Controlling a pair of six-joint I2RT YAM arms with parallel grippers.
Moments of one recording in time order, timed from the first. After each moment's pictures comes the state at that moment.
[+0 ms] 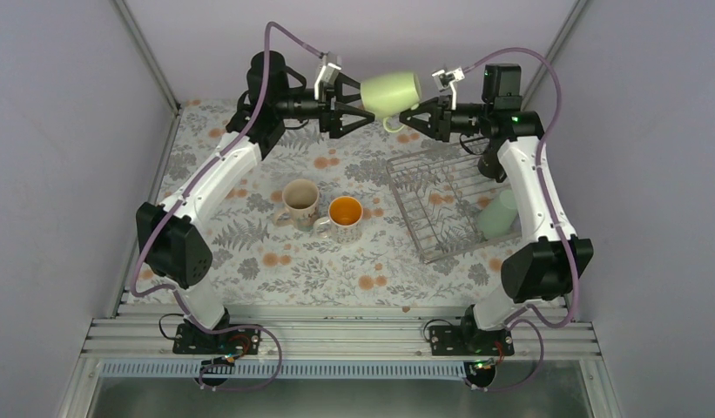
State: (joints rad) left arm -0.45 1.74 1.71 0.08 1.11 -0.27; right arm 0.10 1.60 1.73 -0.71 -1.21 -0.13
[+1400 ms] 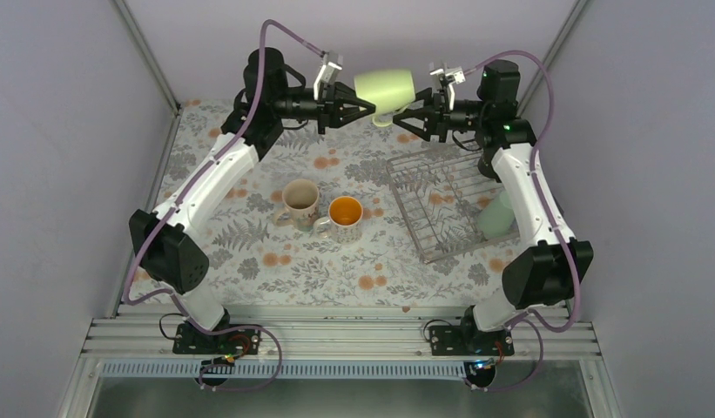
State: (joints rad) left arm -0.47 1.70 1.73 0.04 1.15 -0.31; right arm 0.14 1.57 1.62 -0.35 -1.35 -0.04
